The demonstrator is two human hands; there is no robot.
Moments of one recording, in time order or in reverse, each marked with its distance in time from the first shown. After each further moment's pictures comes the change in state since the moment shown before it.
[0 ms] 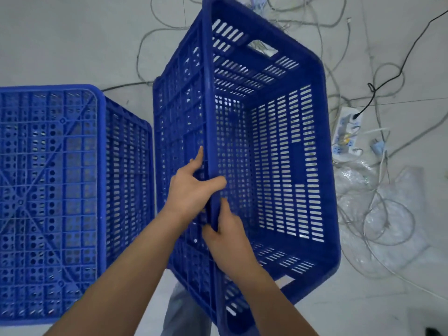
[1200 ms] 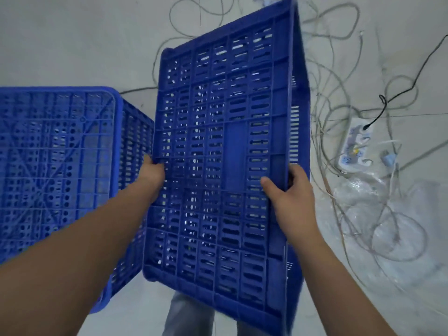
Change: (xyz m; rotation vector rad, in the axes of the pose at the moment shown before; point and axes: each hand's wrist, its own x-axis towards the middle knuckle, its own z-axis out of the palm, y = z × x) left_hand 0.087 -0.043 -0.072 0.063 0.394 -0.175; right_hand 0.016 -0.025 -0.085 -0.048 0.442 -0.108
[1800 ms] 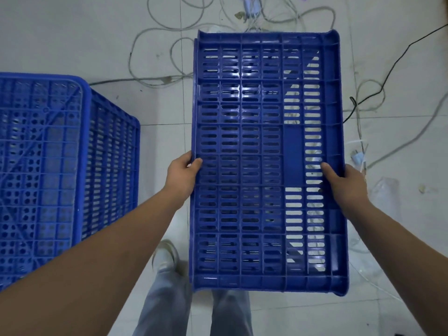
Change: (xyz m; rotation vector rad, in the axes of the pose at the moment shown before) left_hand -0.074 0.017 0.084 -0.231 -0.312 0.213; right_hand 0.078 0.065 -0.141 -0.309 0.222 0.254
